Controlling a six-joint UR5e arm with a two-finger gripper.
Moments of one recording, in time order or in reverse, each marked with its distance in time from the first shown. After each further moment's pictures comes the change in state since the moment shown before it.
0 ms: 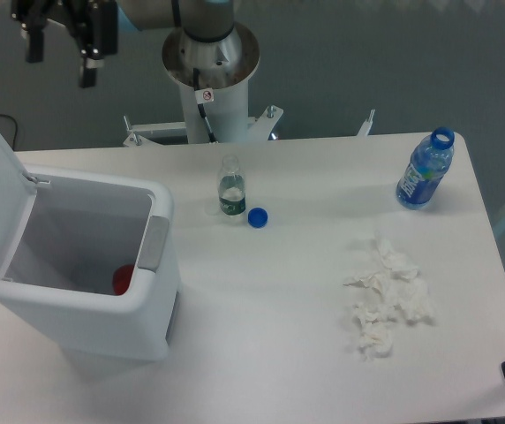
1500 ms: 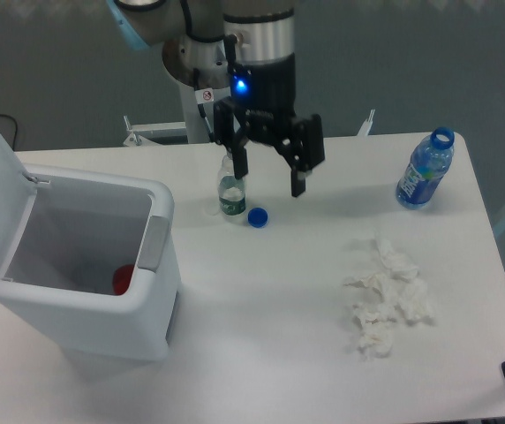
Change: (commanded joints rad) arm 0.393 -0.137 -0.021 0.097 0.245 0.402
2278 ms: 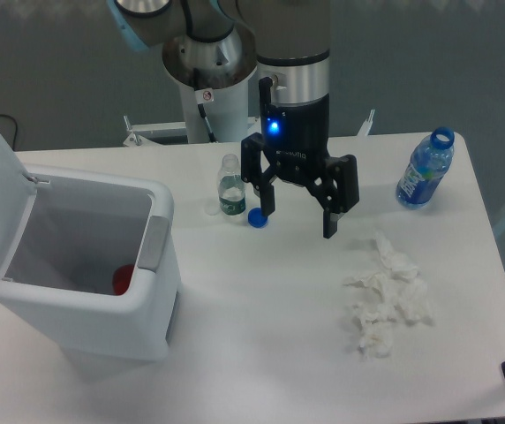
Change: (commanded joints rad) arm 0.011 -0.235 0.199 0.107 -0.051 0.012
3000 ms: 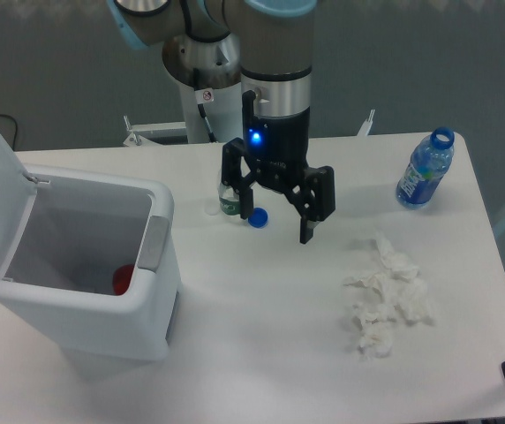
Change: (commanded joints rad) arm 0.015 -0.026 -0.003 -0.012 0.002 -0.003
